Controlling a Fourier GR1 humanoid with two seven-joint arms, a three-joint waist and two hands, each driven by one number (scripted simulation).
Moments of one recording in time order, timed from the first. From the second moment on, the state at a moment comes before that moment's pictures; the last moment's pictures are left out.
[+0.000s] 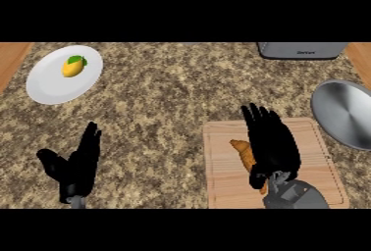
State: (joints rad) left arm 0.06 0.12 -0.08 -1.46 0.25 0.26 0.09; right arm -0.21 -0.05 0.32 -1.77 1.25 0.58 0.61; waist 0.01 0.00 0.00
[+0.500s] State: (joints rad) left arm 0.06 0.13 -0.04 -1.45 0.26 0.22 0.10; right arm -0.20 -0.07 0.28 -1.69 1.20 0.69 0.59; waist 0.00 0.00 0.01
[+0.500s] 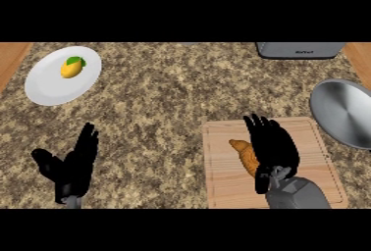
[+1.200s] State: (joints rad) left arm 0.06 0.10 -0.04 -1.48 0.22 0.24 0.13; right arm -0.13 -0.09 0.31 -1.60 1.26 0.45 0.49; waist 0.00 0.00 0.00
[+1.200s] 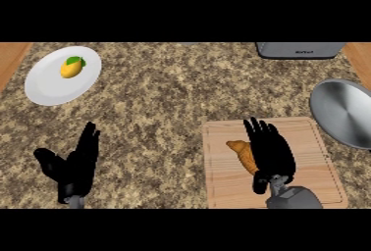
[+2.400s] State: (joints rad) left arm 0.08 0.06 -0.03 -1.48 0.19 0.23 0.11; right arm 0.00 -0.20 0.32 -1.65 1.19 0.33 0.14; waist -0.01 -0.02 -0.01
